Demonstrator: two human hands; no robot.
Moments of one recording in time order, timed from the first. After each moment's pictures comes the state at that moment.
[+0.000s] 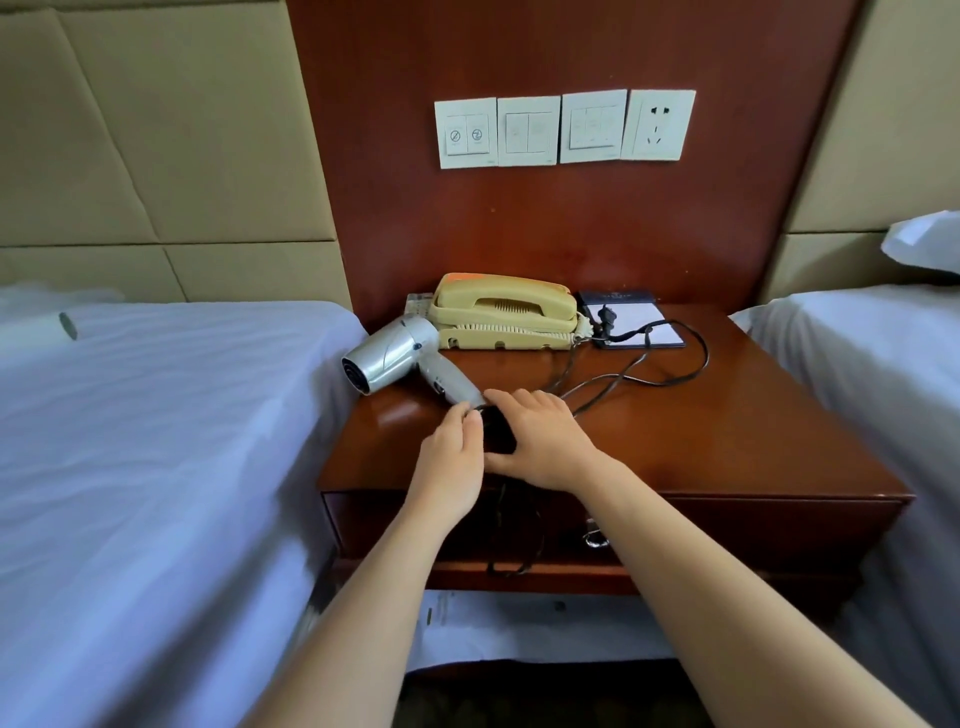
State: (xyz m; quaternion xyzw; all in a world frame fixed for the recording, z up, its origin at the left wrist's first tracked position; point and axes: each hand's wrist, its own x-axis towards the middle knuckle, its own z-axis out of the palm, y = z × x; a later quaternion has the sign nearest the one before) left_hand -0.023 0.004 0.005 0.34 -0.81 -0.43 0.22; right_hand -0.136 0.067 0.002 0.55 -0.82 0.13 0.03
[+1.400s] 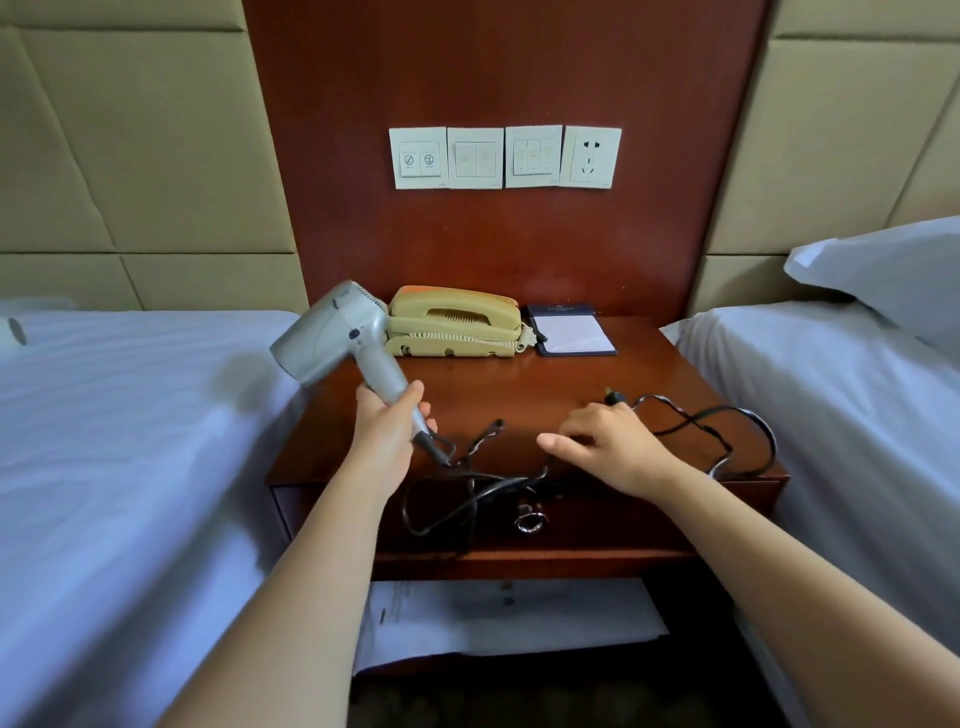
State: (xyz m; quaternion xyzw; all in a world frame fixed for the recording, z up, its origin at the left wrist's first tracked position) left_hand -0.041 0.003 0.026 0.30 -0.48 -0.74 0.36; right_hand -0.179 0.193 0.019 0.55 -0.81 0.18 0.07
